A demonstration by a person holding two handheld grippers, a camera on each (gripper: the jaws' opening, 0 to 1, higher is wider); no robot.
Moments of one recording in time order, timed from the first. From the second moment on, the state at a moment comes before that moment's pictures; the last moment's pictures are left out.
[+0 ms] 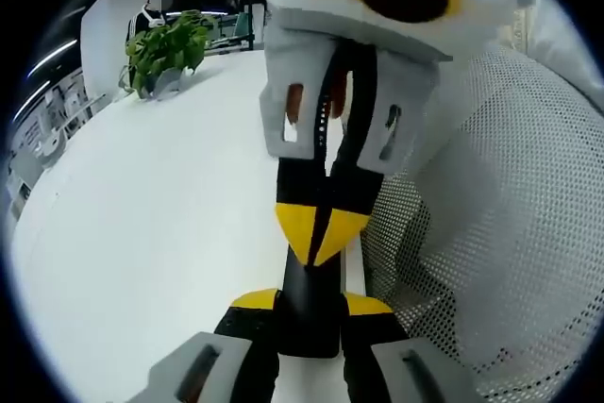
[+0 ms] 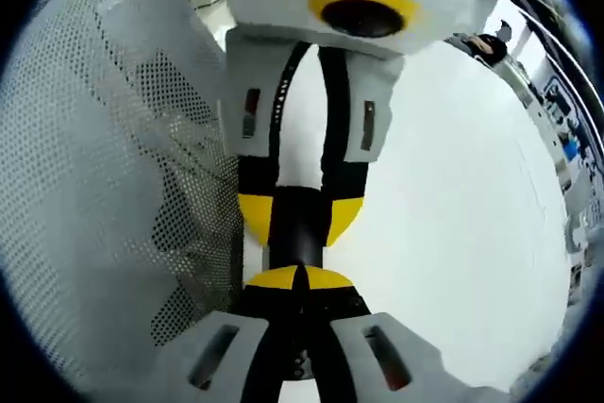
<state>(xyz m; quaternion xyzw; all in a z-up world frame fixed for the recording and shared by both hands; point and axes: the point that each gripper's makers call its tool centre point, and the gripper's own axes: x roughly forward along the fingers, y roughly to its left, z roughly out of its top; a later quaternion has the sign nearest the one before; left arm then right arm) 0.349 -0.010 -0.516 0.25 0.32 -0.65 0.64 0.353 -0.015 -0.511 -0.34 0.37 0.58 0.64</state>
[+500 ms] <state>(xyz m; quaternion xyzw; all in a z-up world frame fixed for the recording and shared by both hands) 0.348 -0.010 -0.516 0.25 0.32 -0.65 0.64 0.356 -0.062 -0.511 -0.32 0.36 0.58 0.66</state>
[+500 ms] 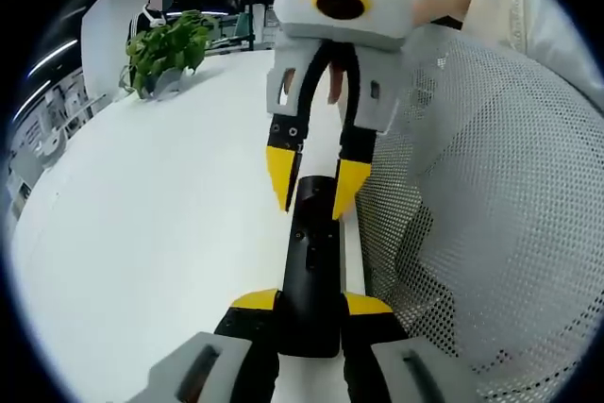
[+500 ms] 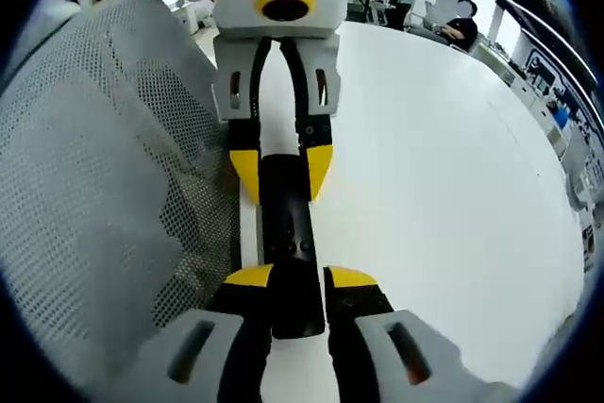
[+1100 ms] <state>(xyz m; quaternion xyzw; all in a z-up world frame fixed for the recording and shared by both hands) 0.348 -0.010 -0.516 0.26 0.32 -0.65 0.64 0.350 -0.059 -0.517 -0.31 0.37 0.58 0.65</state>
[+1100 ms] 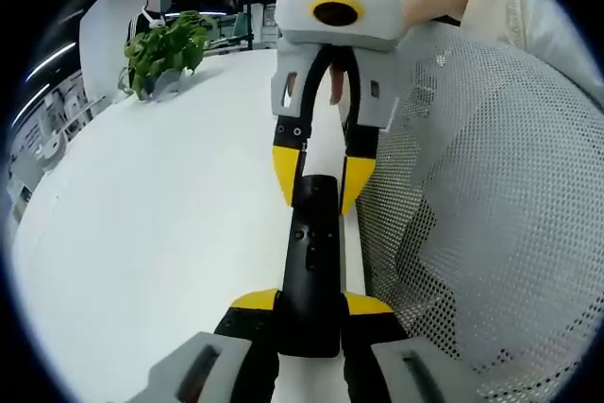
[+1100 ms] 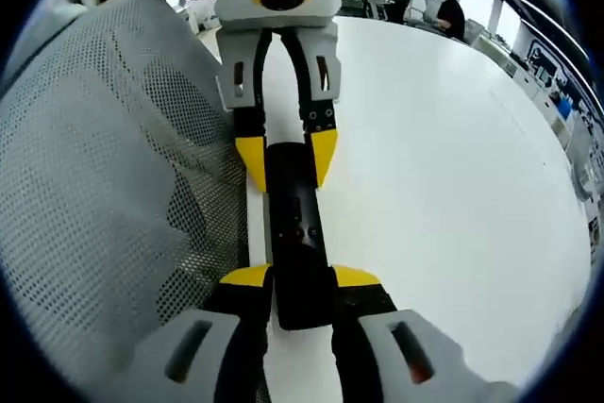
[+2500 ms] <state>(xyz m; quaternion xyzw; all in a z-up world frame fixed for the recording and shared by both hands) 0.343 -0.020 -0.515 0.24 0.33 -0.63 0.66 0.348 -0.050 -0.523 -0.34 0.35 0.60 0.64</state>
